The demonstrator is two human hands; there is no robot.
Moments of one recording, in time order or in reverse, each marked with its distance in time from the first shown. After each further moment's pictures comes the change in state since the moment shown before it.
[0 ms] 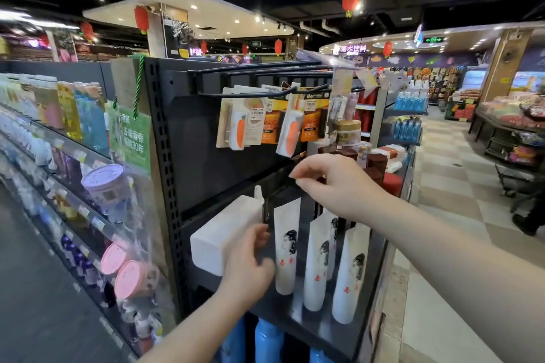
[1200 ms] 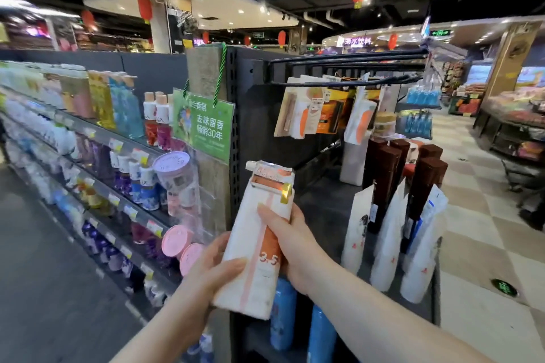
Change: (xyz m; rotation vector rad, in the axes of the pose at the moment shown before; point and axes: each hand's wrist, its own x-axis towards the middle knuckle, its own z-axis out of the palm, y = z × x) left_hand -0.059 -0.028 -0.170 -0.560 -0.169 -0.322; right_hand -0.004 -0.084 0.200 1.238 0.044 0.666
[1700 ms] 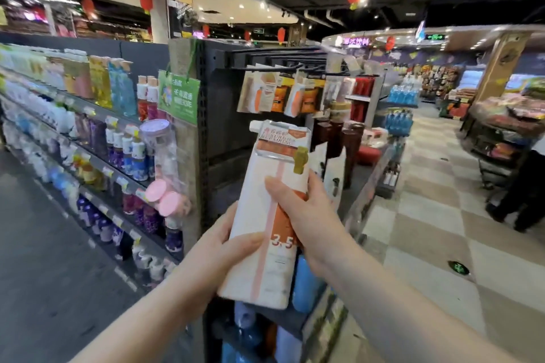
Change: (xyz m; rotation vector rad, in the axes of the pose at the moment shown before) left_hand -0.150 0.012 0.143 0.040 -0.183 0.151; right_hand -0.202 -0.052 -0.082 -0.169 -0.041 -0.284
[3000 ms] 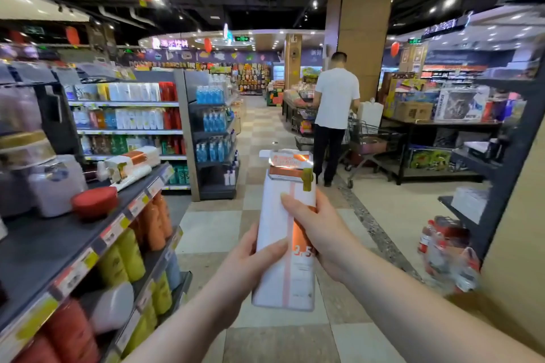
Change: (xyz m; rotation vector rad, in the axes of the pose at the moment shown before) left_hand 0.326 -0.139 0.508 -0.030 -0.626 -0.155; right_hand 0.013 -0.070 -0.578 -0.094 0.668 -0.082
